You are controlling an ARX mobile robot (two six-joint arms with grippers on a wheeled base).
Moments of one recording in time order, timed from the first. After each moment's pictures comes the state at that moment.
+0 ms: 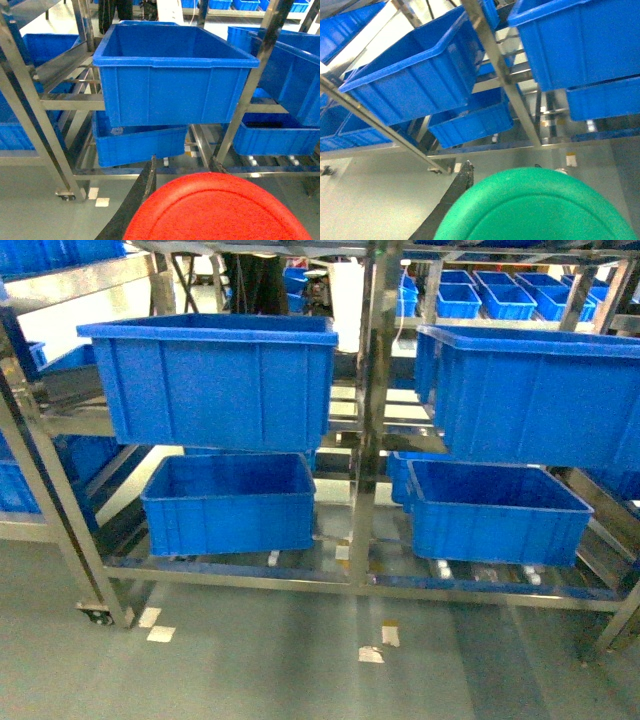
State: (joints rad) left arm 0.04 1.13 0.58 0.35 0.13 -0.02; right arm 0.04 1.25 0.57 0.41 -0.22 0.43
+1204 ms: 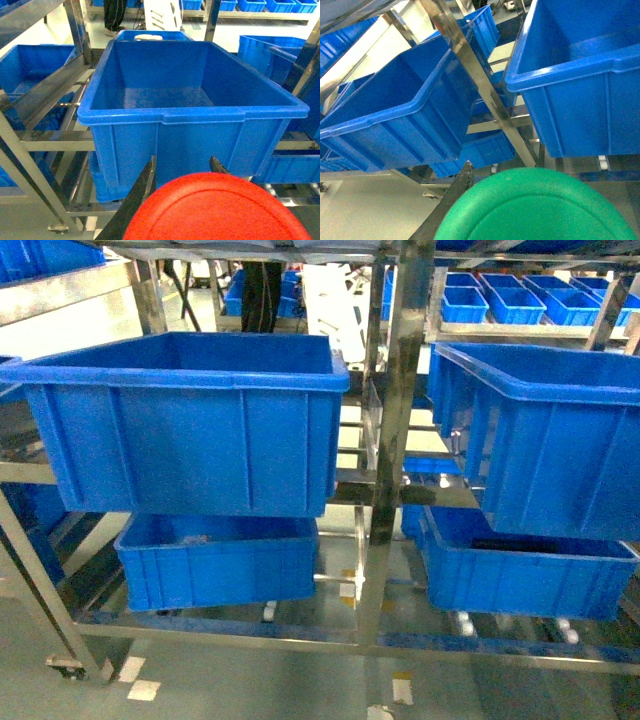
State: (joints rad) left arm 0.04 1.13 0.58 0.34 0.13 -0.02; right arm 0.04 1.25 0.57 0.41 -0.22 0.43
